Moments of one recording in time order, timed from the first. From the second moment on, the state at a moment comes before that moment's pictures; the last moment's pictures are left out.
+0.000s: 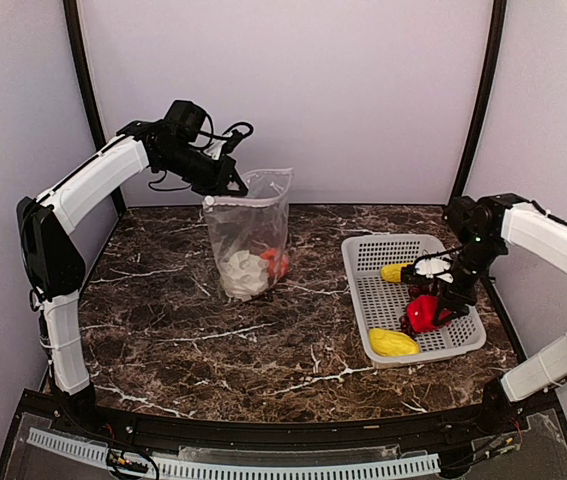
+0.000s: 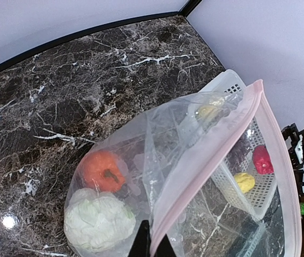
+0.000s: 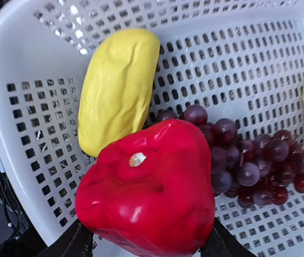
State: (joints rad) left arm -0.46 2.00 2.13 -0.97 0.49 -0.15; right arm 0.27 1.38 1.10 -1.27 -0.25 -1.04
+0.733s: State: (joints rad) left arm -0.46 2.00 2.13 -0.95 0.54 -0.19; right arm 0.55 1.58 1.82 -1.05 -0.75 -0.80
